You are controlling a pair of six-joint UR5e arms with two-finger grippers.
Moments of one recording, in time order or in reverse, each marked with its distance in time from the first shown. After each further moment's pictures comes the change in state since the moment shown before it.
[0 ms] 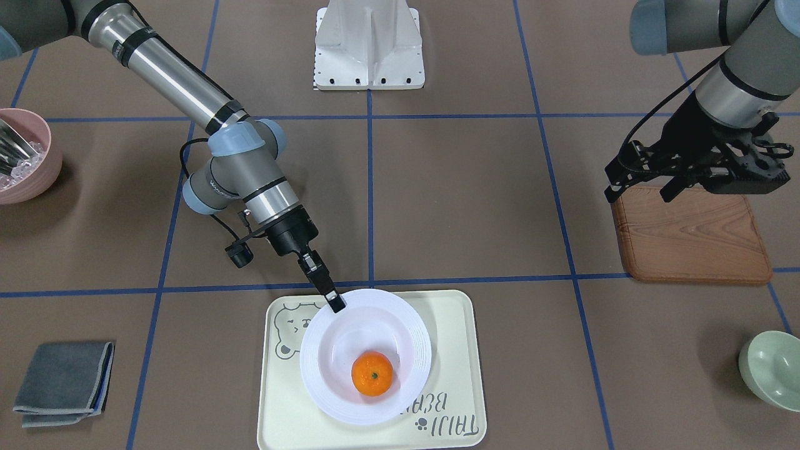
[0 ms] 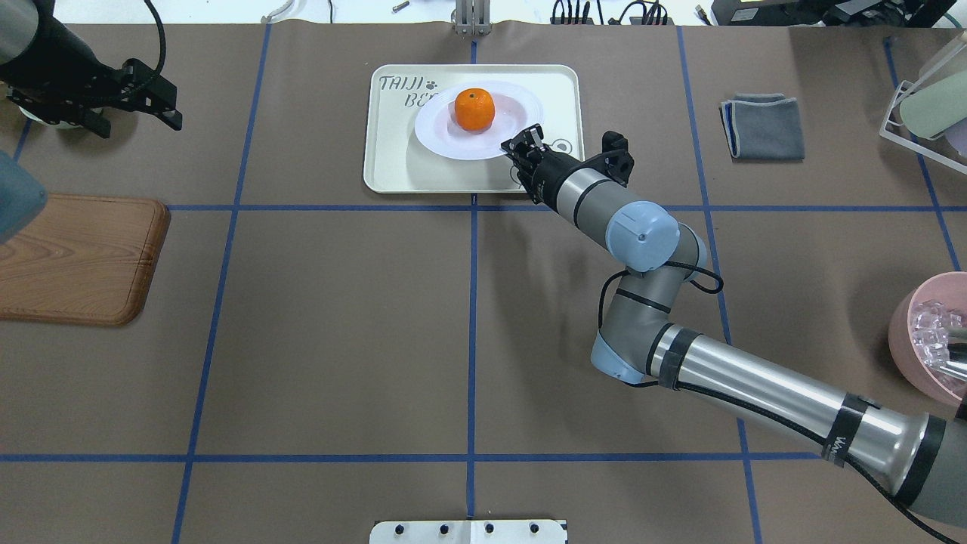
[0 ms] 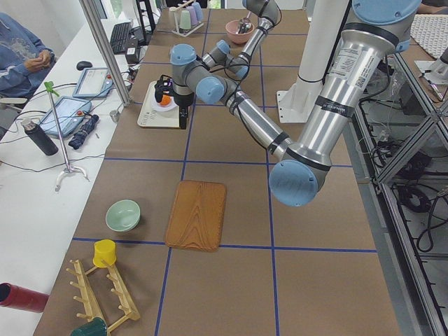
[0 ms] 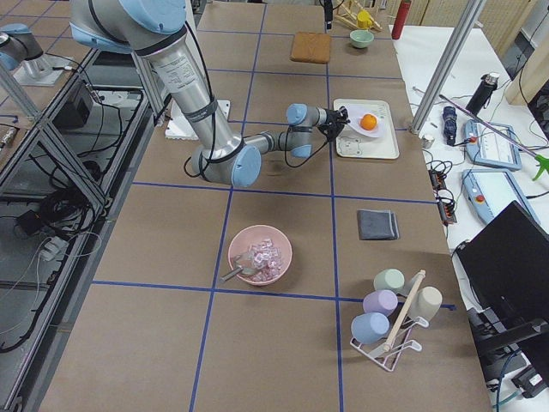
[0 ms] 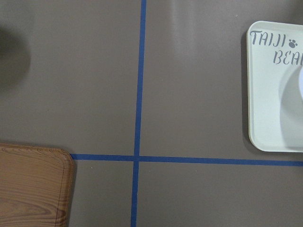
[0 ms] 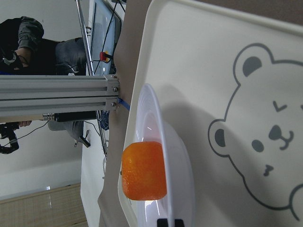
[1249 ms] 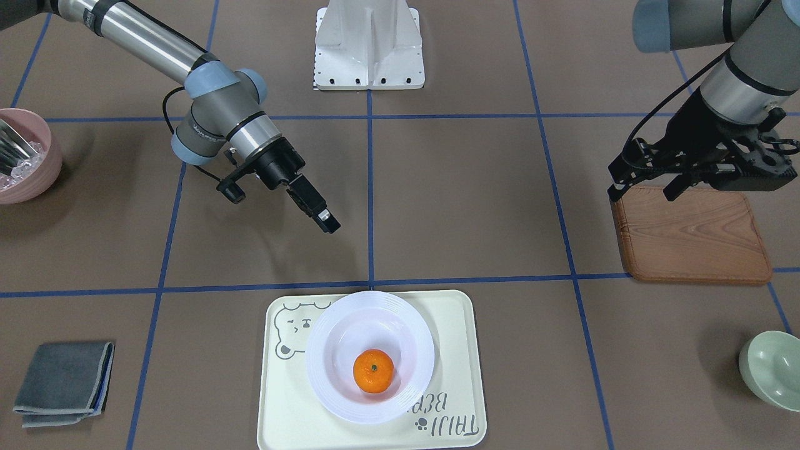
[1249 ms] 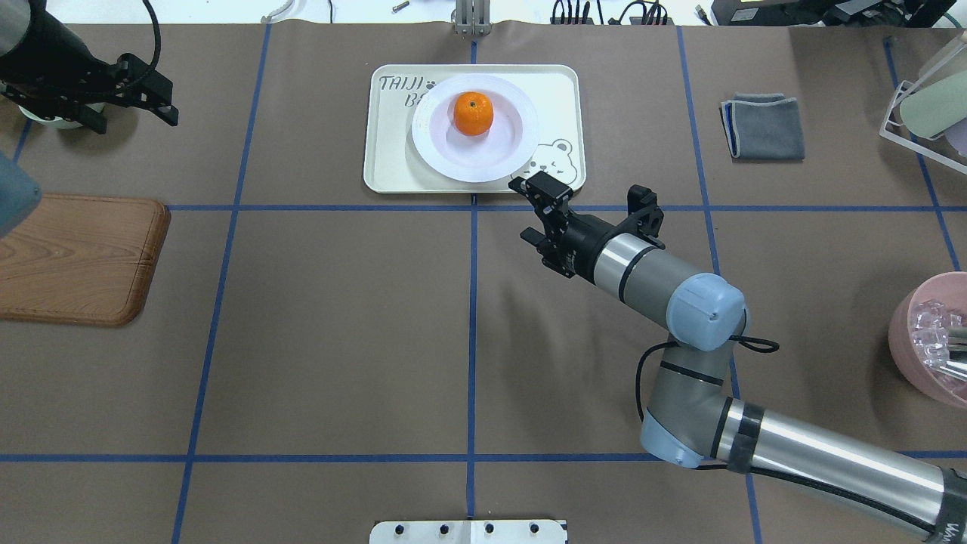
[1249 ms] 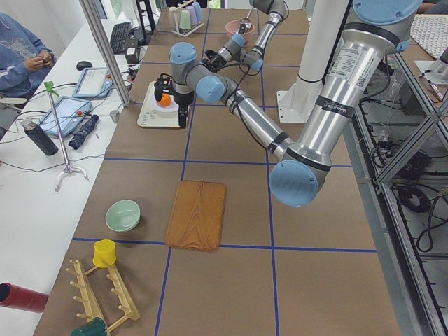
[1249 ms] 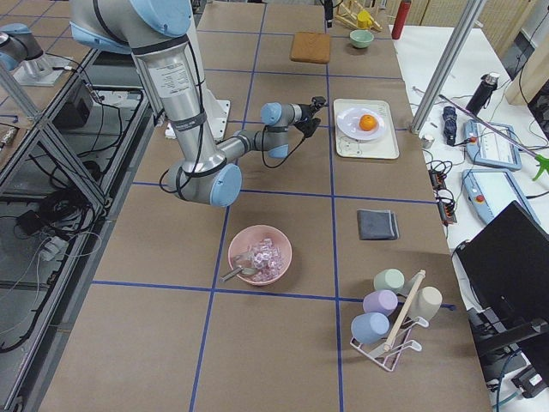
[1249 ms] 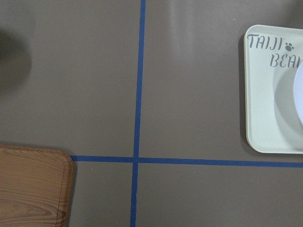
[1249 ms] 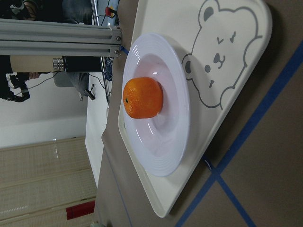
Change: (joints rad) left arm -0.009 0.000 -0.005 0.002 0.000 0.000; right arm -0.108 -0.276 0.408 -0.013 0.030 -0.138
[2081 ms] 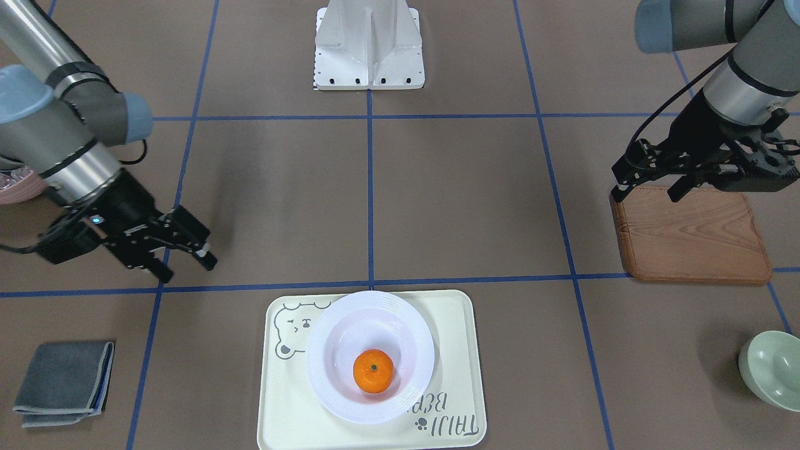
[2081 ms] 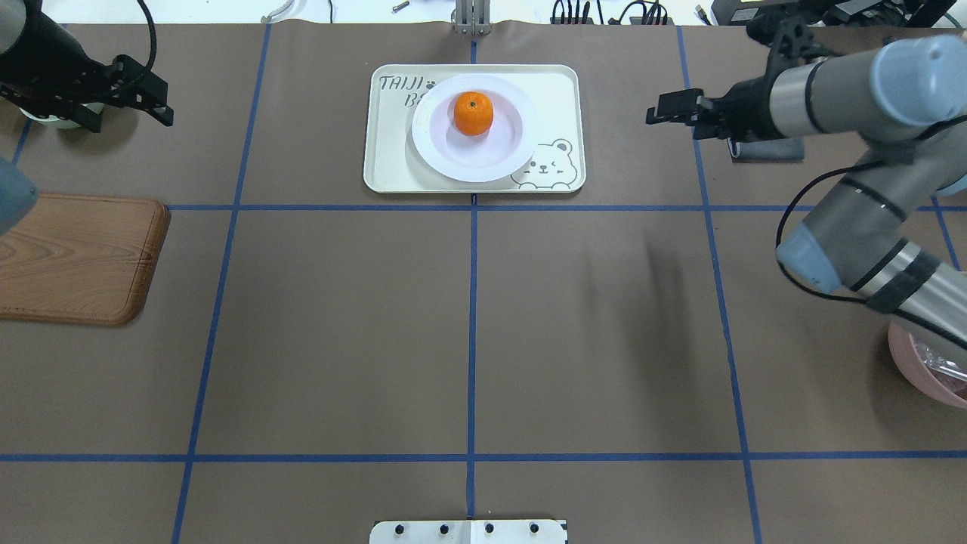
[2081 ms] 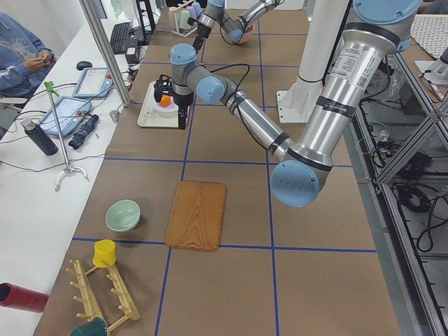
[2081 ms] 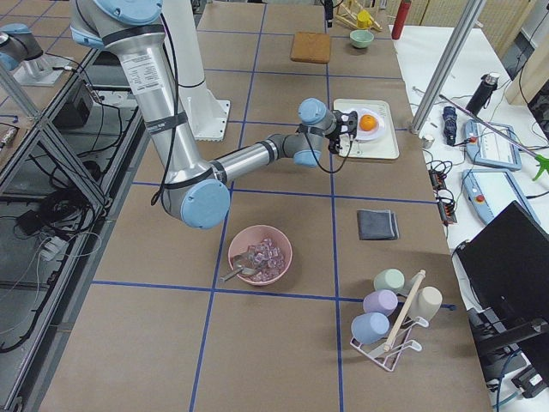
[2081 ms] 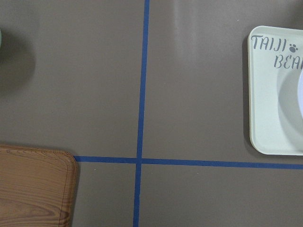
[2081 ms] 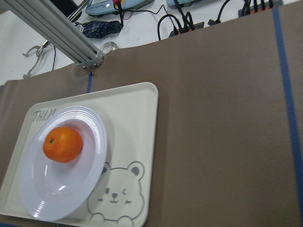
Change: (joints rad) left arm -0.012 0.012 0.000 -0.001 0.010 0.061; right arm 0.550 -0.093 0.123 -0.486 0.774 -1.020
